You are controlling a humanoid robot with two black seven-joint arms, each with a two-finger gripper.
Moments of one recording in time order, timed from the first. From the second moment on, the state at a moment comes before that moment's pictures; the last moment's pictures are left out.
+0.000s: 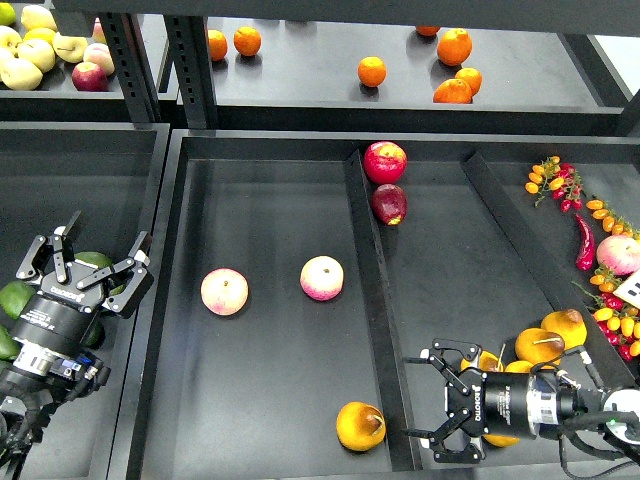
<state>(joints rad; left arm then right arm) 0.17 0.00 -1.54 -1.31 -0.41 -0.49 0.49 0.36 -0.67 0.43 1.29 0.20 0.42 -0.49</state>
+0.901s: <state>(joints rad) 0.19 0.00 -1.50 -1.34 -0.38 -0.49 0.49 0.41 -0.51 0.29 1.09 0.16 0.42 -0.49</state>
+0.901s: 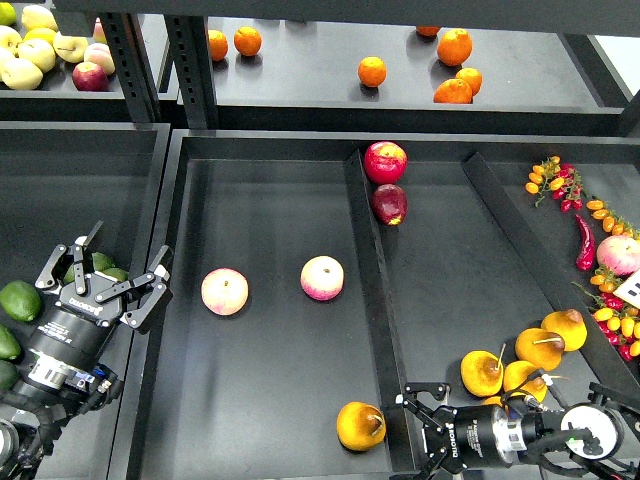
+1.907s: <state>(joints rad) 0.23 0.00 -1.47 -1.37 -0.38 -0.49 0.49 0.45 -0.34 0.30 0.91 0.16 0.42 -0.49</state>
